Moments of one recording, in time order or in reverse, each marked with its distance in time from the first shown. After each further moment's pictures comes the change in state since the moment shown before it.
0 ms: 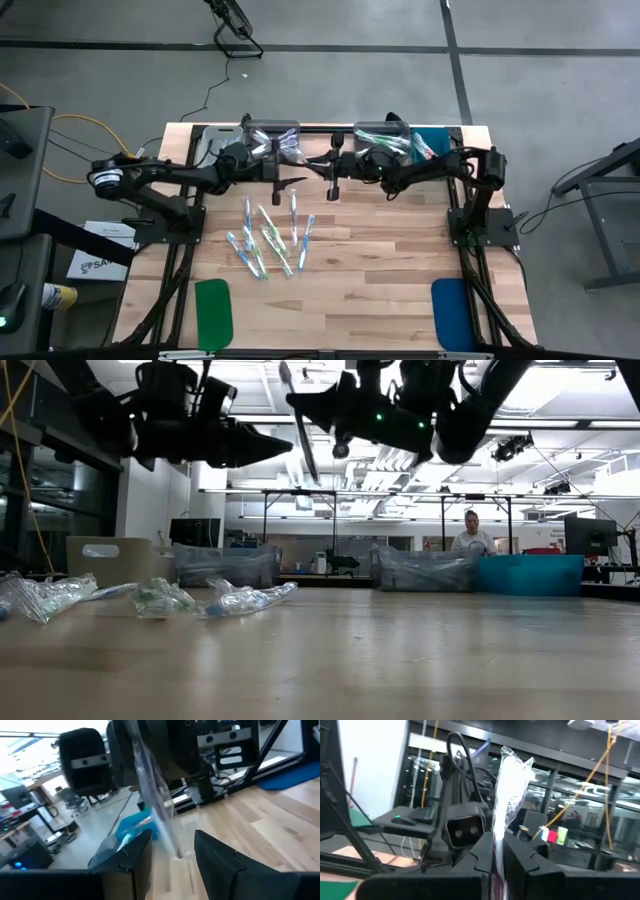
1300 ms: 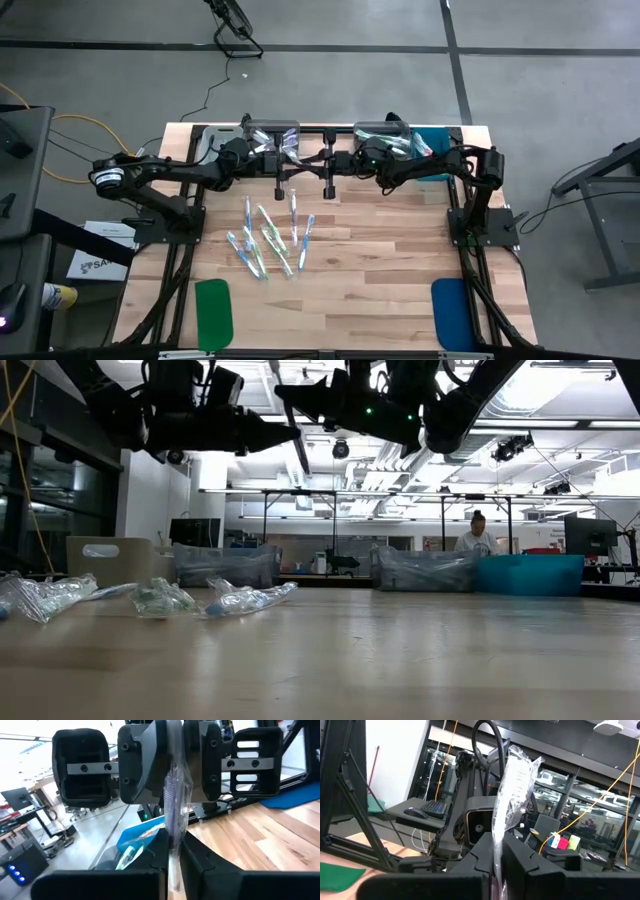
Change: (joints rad) left arm 0.000 0.013 0.068 -0.008 0.024 -0.057; right arm -0.021 0.005 0.102 -0.126 -0.102 -0.075
